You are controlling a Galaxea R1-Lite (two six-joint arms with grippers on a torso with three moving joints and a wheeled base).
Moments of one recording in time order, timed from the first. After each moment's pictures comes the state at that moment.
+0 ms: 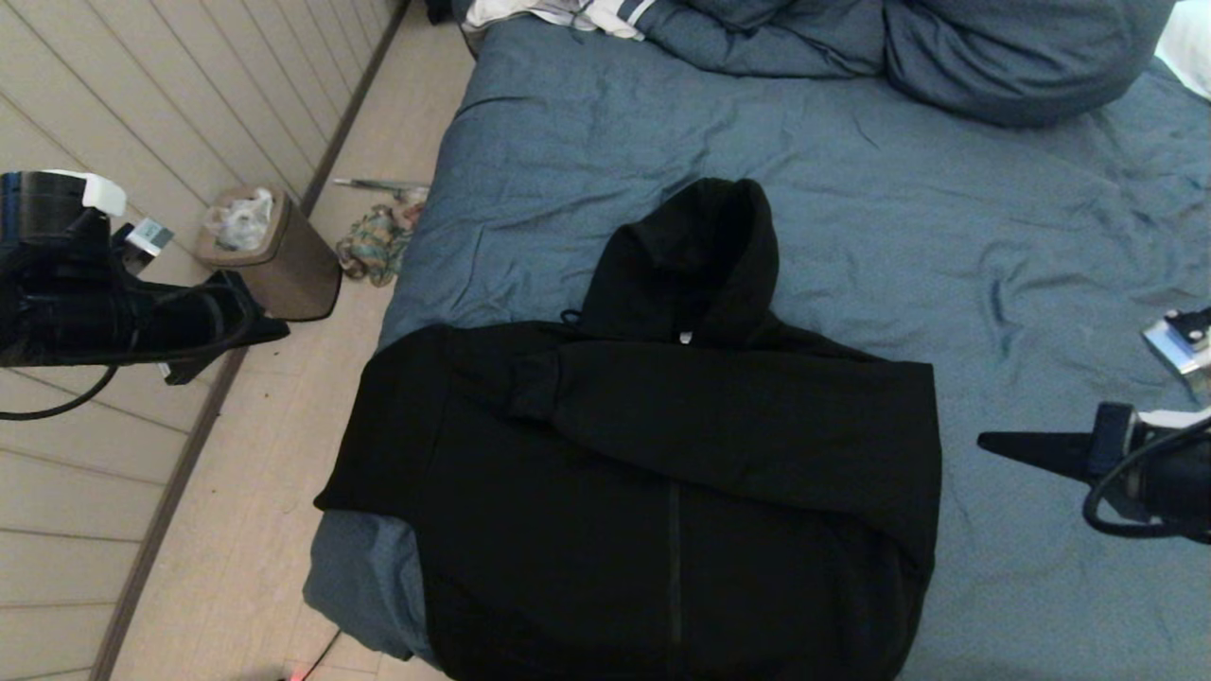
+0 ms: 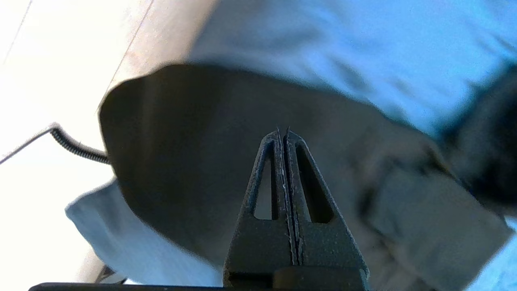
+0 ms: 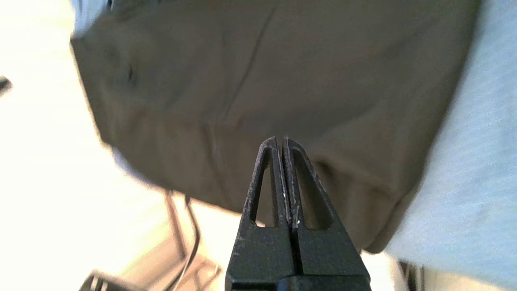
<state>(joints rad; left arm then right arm) 0.12 1.77 -1.28 0.05 -0.37 -0.50 -0.29 1.32 -0.70 -0.09 0.70 0.29</state>
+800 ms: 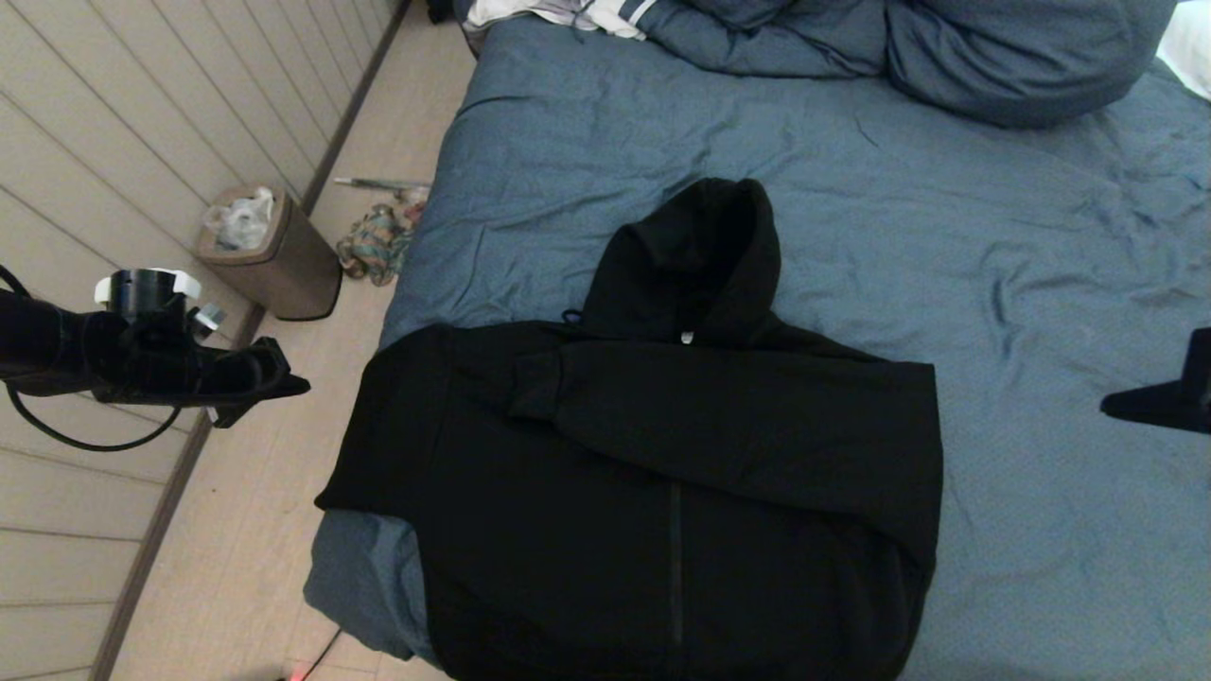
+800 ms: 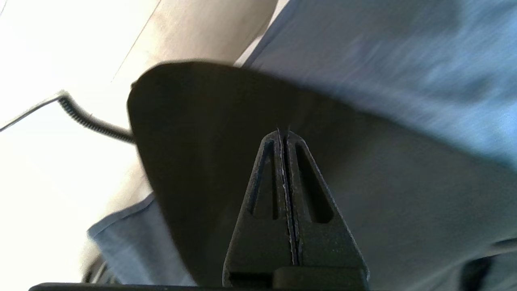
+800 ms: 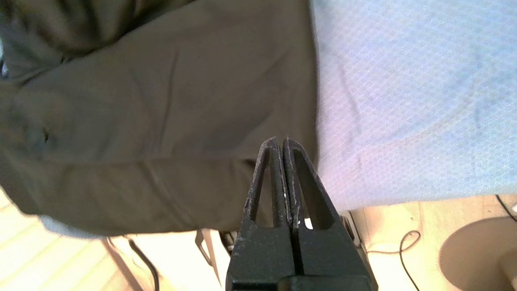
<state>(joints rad) 0.20 2.14 -1.45 0.03 -0.45 -0.48 -0.32 1.27 -1.13 0.51 0.34 0.29</state>
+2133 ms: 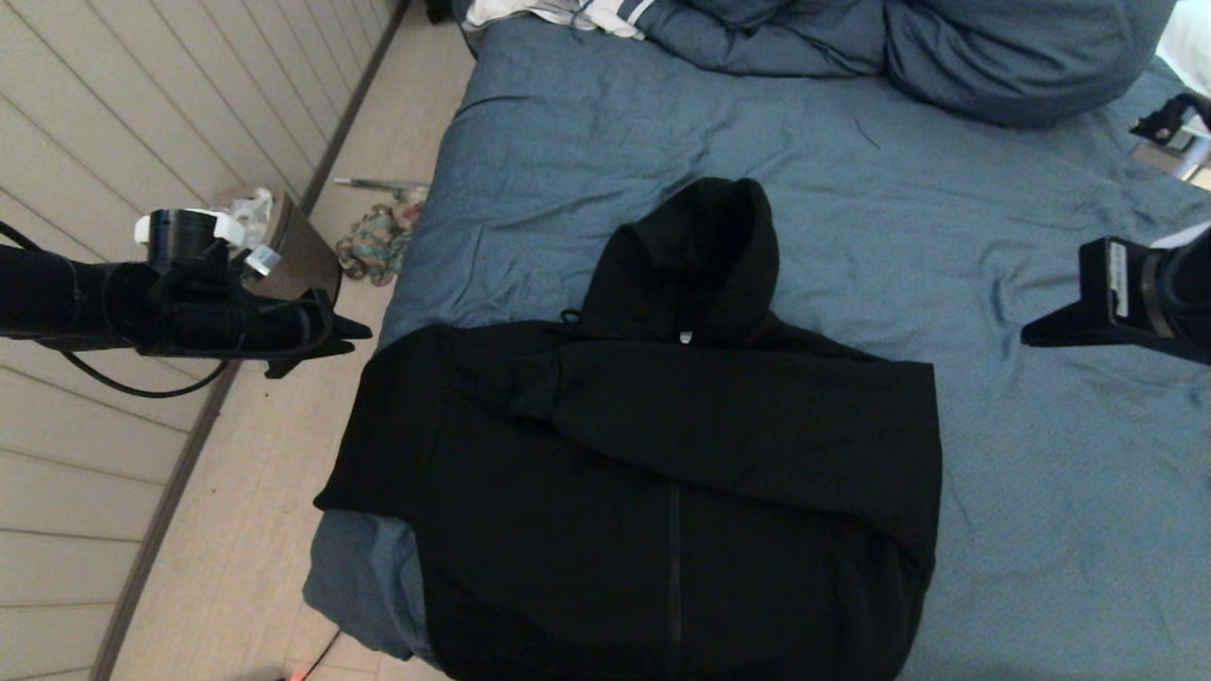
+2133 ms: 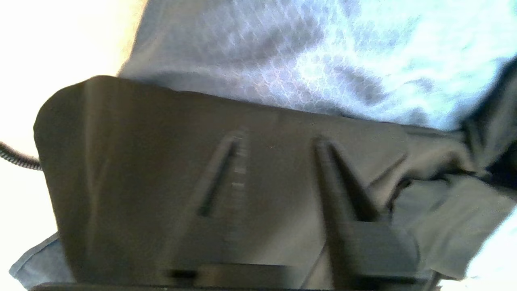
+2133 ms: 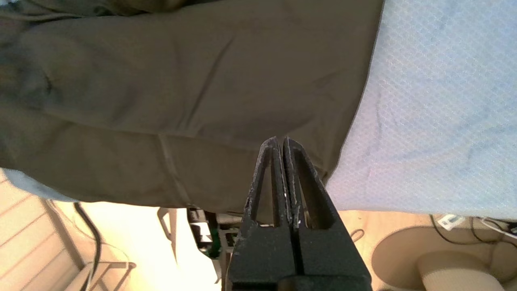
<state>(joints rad) 0.06 2.04 -1.50 0.05 -0.49 -0.46 0.12 1.42 -1.57 0.82 0.00 0.32</state>
